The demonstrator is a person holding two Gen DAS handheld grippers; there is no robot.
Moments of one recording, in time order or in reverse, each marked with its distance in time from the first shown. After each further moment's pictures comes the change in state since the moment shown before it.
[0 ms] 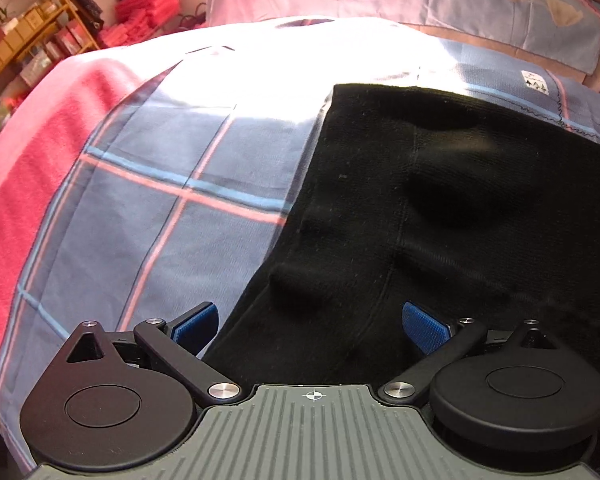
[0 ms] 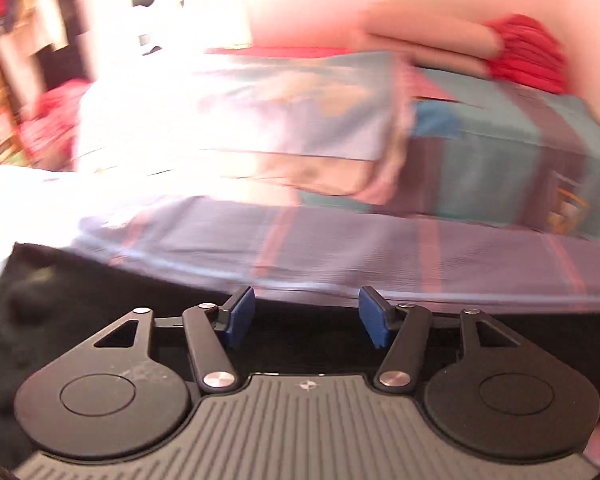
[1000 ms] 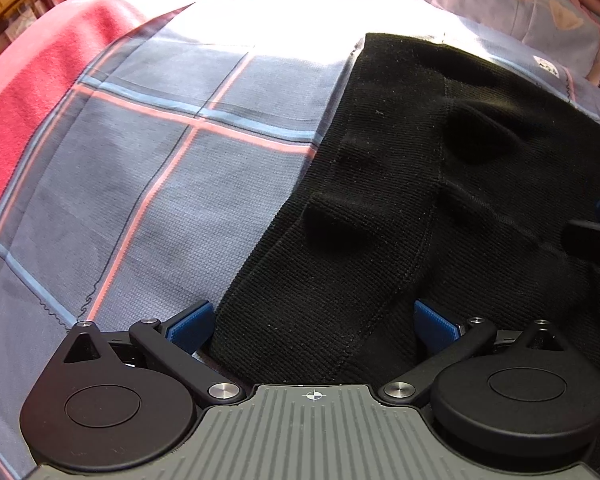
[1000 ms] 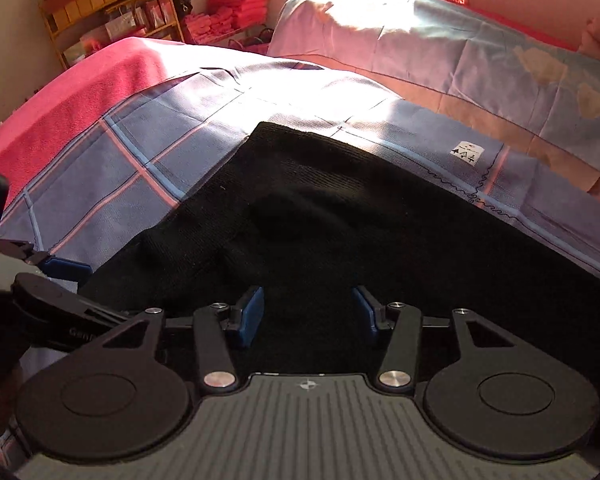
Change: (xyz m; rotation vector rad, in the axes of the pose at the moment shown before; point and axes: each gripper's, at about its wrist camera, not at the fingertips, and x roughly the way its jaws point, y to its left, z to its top) left arm 0.021 0.038 -0.029 -0.041 0.038 -0.117; right arm 0.012 0.185 -0.036 -0.174 0.180 0.221
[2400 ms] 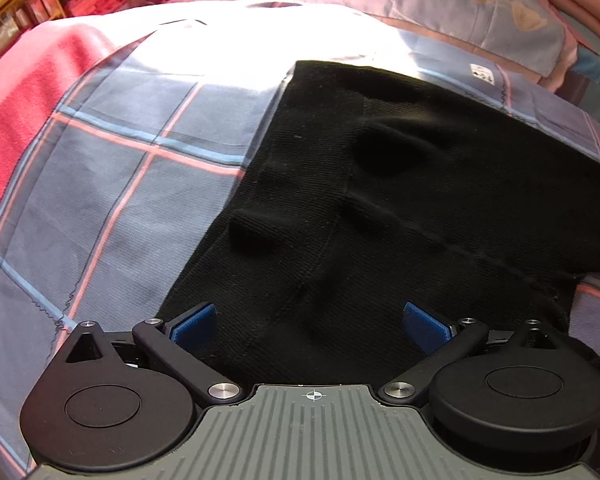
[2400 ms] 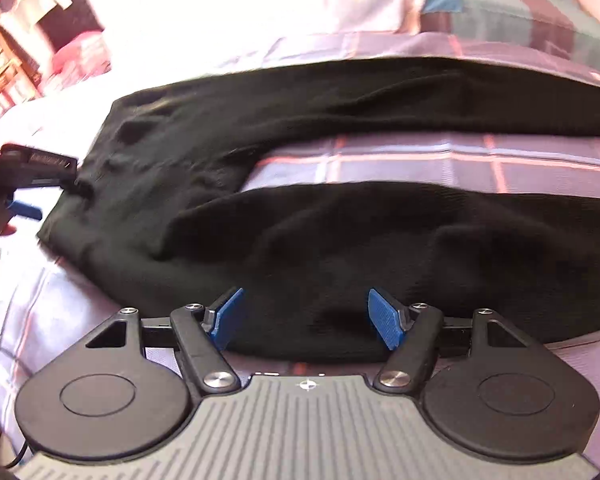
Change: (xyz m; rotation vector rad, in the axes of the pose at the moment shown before) left arm -0.039 -0.047 0.008 0.043 -0.004 -0.080; right arm -0.152 -0.057 -0.169 0.500 -0.028 -0.395
